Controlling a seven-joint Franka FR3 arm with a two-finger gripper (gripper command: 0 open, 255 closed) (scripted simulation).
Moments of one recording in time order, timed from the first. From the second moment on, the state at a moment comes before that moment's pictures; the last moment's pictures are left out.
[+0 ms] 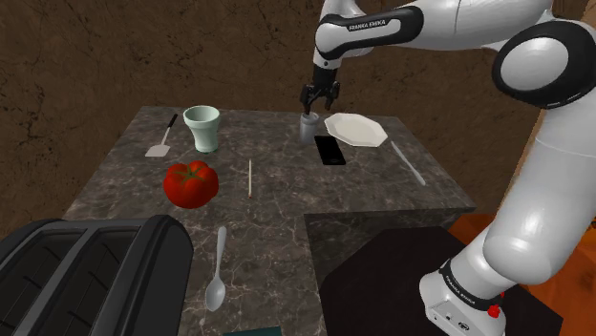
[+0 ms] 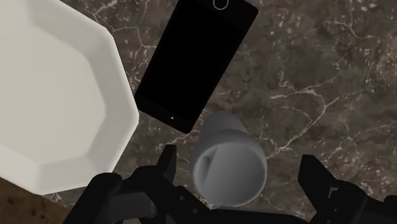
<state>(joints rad) -0.04 0.29 0.04 -1.65 -0.01 1.94 0.08</state>
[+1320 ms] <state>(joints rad) -0.04 0.49 0.04 -1.50 -0.01 2.00 0.08</state>
